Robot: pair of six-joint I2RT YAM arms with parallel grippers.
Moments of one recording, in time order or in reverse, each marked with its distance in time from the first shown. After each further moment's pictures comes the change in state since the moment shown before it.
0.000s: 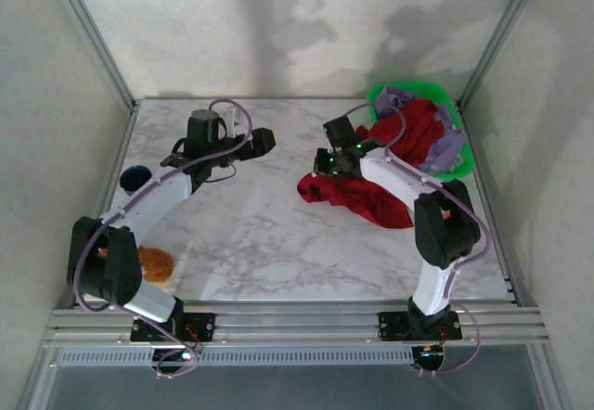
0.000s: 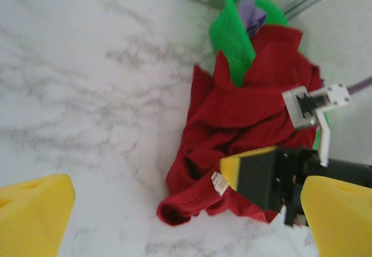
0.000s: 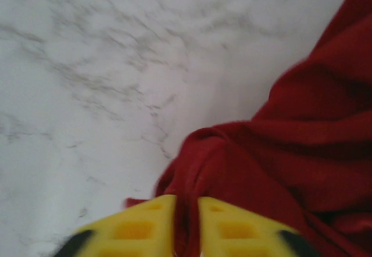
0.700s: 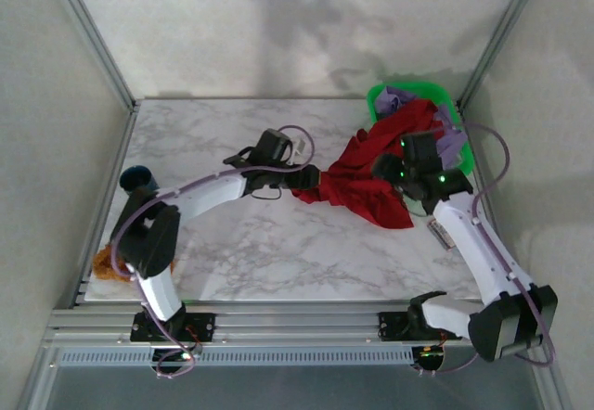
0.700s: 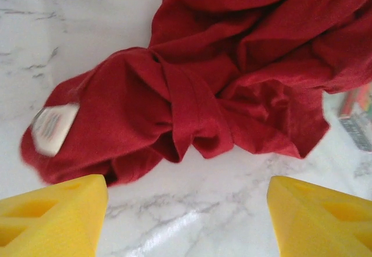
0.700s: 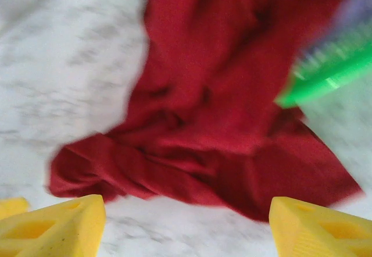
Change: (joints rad) left arm -0.340 0.304 0.211 -0.187 -0.181 0.057; right arm -0.251 -0.671 -0.326 -0.267 0.161 0.119
